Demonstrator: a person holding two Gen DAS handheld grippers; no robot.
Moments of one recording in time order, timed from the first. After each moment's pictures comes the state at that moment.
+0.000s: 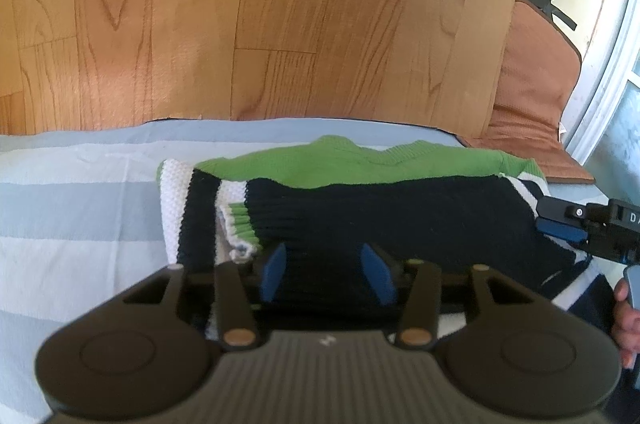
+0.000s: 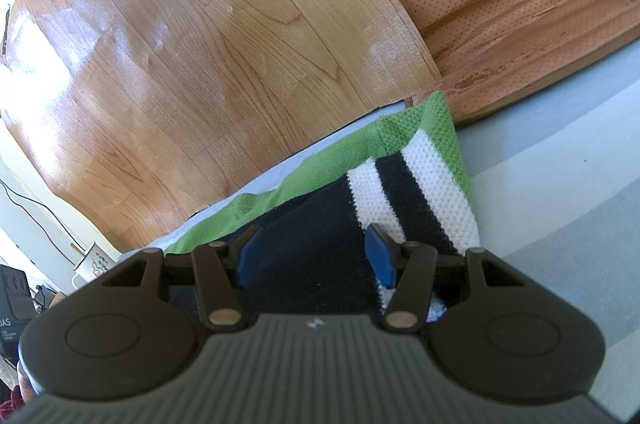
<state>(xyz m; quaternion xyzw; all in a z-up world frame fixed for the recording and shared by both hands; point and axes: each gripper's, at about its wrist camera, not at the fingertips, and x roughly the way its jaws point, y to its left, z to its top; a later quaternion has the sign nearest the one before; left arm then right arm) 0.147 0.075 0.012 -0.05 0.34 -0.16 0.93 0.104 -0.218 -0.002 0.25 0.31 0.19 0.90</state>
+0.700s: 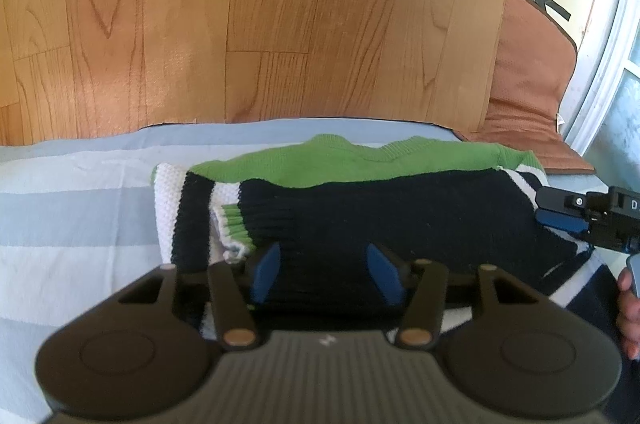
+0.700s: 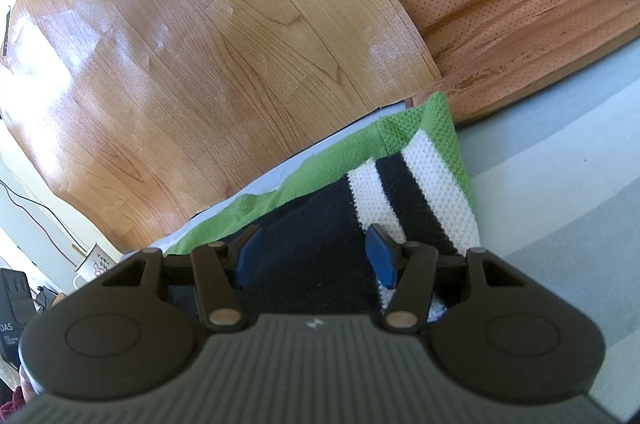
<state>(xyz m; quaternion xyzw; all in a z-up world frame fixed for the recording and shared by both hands) 0.145 0.071 0.011 -0.03 0.33 -0.16 0.93 0.103 -0.218 -0.002 0.26 0.31 0.19 0.90</state>
